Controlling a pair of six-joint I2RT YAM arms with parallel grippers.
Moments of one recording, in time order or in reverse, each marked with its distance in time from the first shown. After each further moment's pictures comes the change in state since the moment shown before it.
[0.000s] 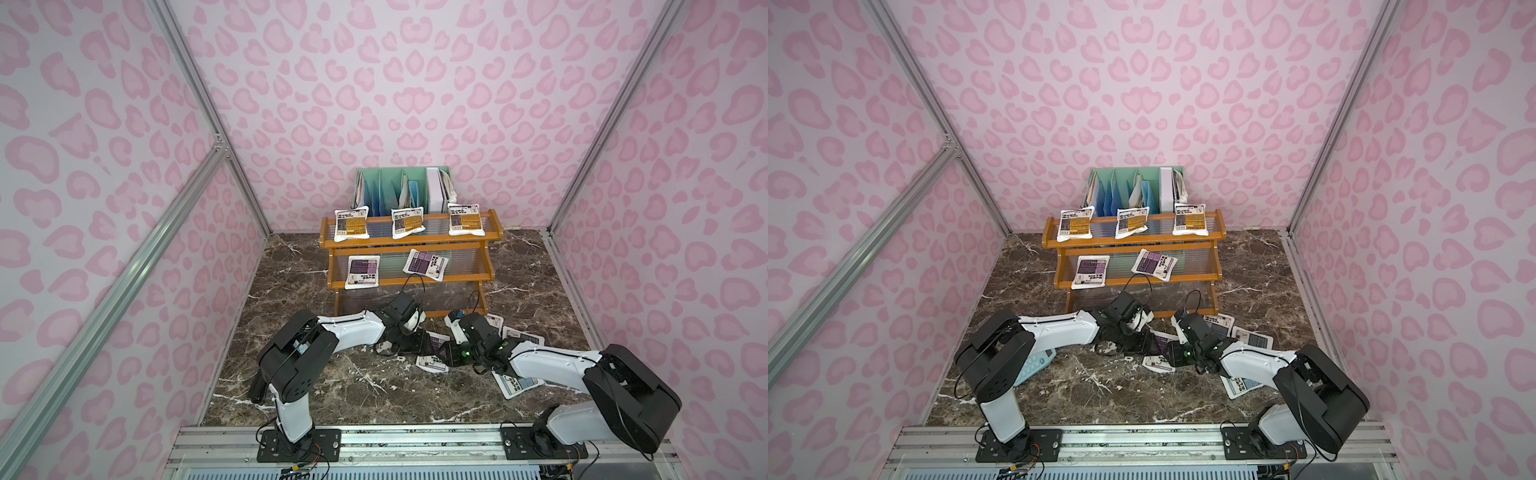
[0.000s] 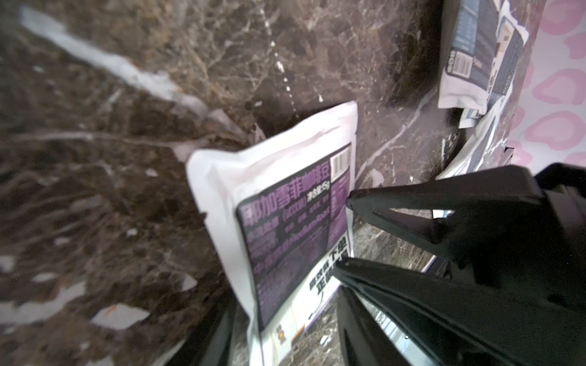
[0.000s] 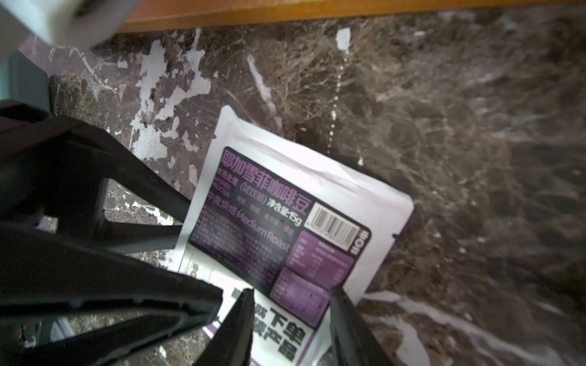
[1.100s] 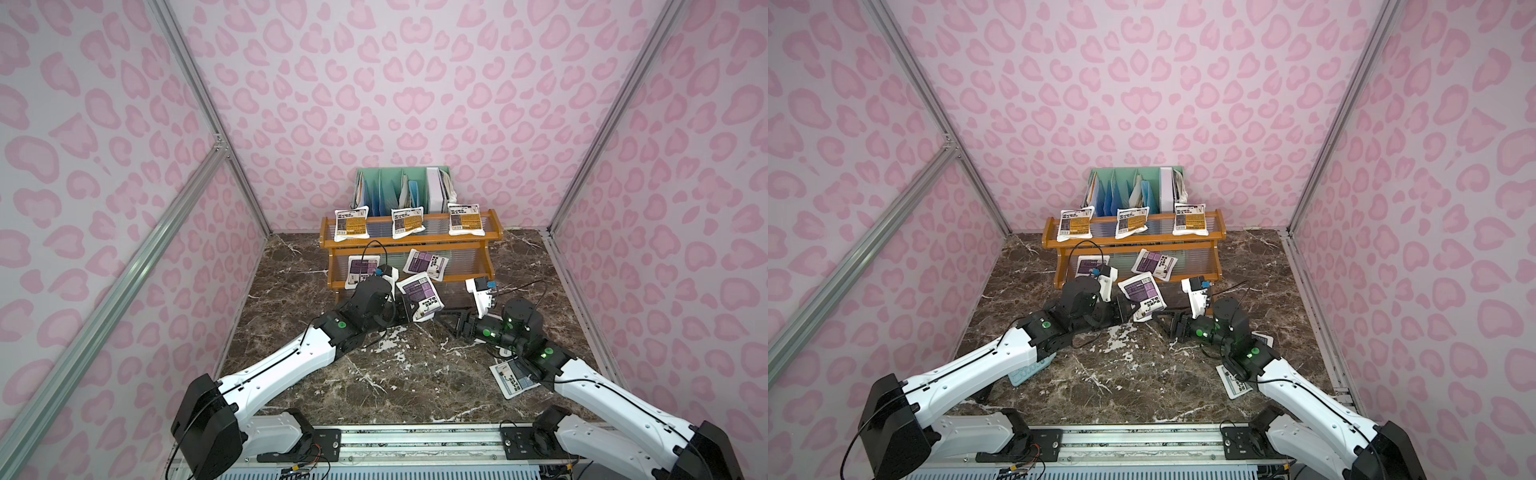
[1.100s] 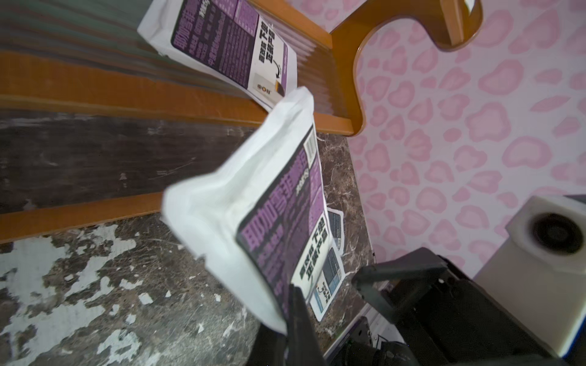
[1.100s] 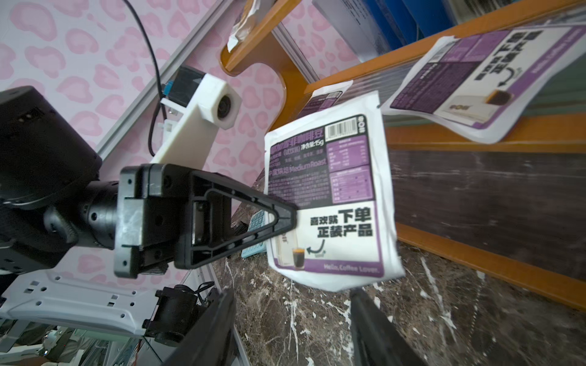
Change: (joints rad) left arm 0.008 -0.565 -0.079 0.159 -0.355 -0.288; right arm -0.066 -0.460 0.059 0.190 -0.195 0.109
